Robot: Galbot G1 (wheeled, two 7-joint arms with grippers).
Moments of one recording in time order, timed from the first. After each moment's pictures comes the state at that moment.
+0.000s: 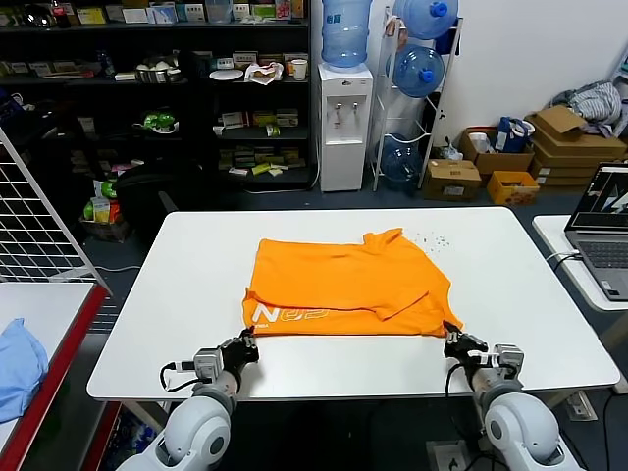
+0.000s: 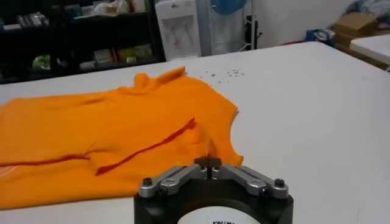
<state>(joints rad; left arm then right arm) 1.18 -1.04 0.00 -1.89 -0.76 0.31 -0.56 -1.44 1.09 0.54 1.91 0.67 -0.40 0.19</state>
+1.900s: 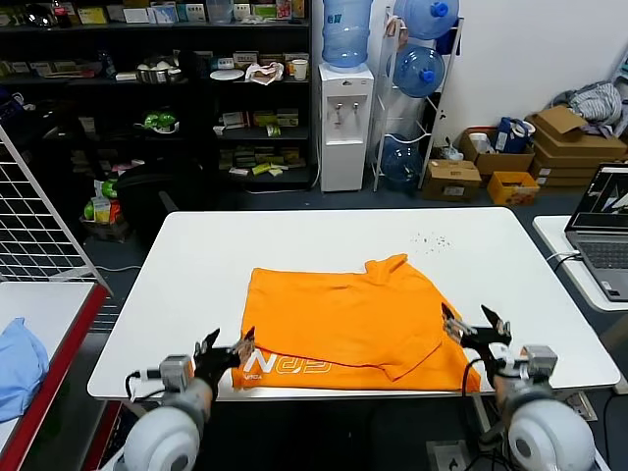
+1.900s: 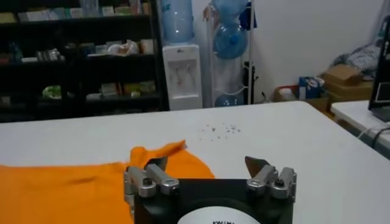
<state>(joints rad) 1.20 -0.91 -0.07 -2.03 -0.92 0.34 -0.56 -1.33 1.00 0.54 1.99 0.74 -0.41 0.30</state>
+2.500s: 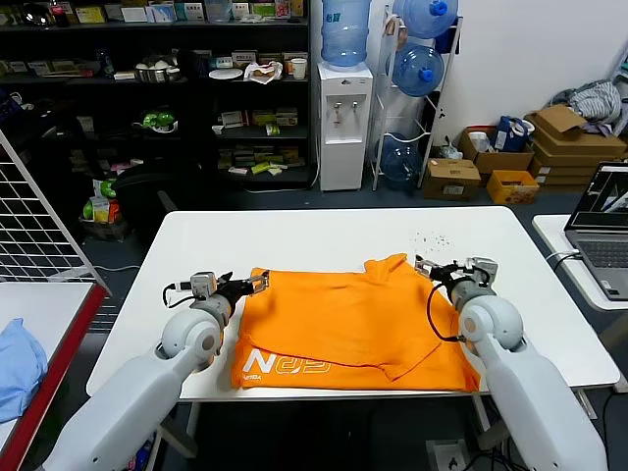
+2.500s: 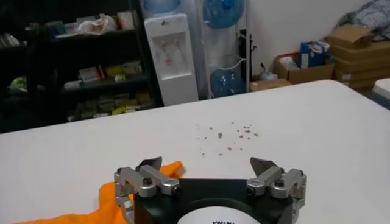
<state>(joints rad) 0.69 -1.00 0.13 -1.55 -1.02 0.37 -0.42 -0.81 1.11 0.29 1.52 0.82 -0.57 0.37</state>
